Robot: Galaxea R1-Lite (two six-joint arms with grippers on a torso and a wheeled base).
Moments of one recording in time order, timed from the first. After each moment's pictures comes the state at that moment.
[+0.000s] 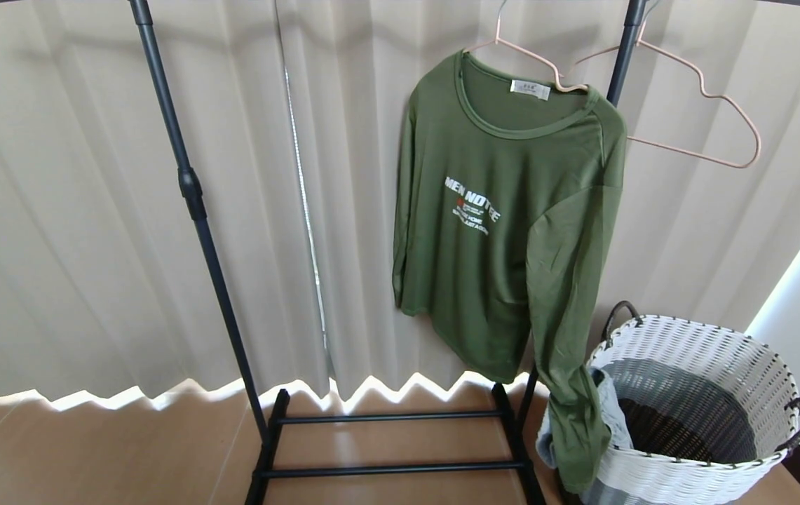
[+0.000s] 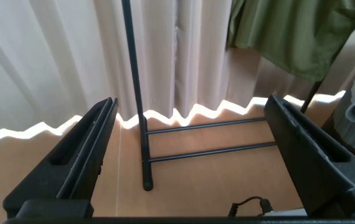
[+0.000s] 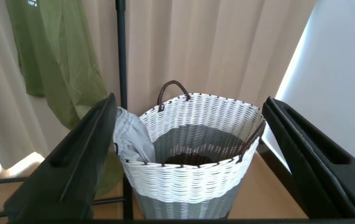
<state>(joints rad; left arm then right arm) -0.09 0.09 0.00 -0.01 -0.02 0.02 0.01 0.00 0.00 -0.12 -0.19 -0.08</state>
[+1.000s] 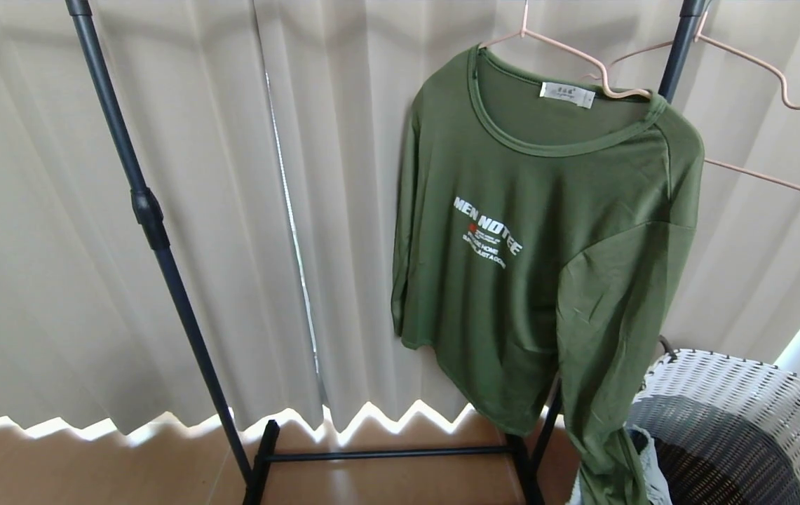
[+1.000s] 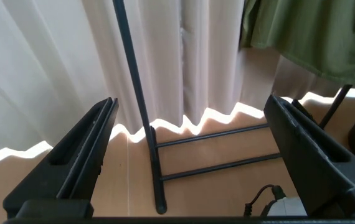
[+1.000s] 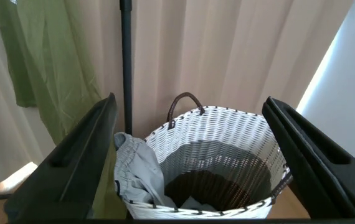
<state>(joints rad) -0.09 0.10 0.00 0.02 -0.02 0.10 0.01 0.00 0.00 -0.10 -0.16 -0.08</state>
